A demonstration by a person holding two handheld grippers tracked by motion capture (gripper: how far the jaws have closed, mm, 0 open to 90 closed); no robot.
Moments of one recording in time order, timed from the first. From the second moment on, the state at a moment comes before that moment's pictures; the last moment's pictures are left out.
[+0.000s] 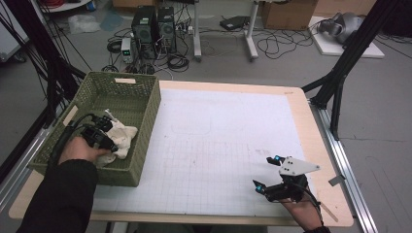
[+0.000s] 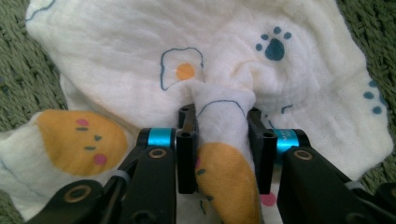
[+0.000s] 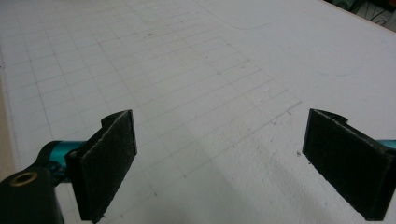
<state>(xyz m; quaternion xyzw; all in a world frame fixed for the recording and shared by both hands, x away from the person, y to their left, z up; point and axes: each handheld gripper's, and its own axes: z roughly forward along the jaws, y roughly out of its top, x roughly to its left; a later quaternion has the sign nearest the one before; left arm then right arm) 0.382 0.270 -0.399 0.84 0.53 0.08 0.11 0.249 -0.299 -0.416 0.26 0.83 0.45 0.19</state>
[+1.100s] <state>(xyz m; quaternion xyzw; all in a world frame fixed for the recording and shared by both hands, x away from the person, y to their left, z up) 0.377 0.303 -0.354 0.73 0.58 0.06 0.35 0.249 -0.301 -0.415 0.26 0.83 0.45 0.19</state>
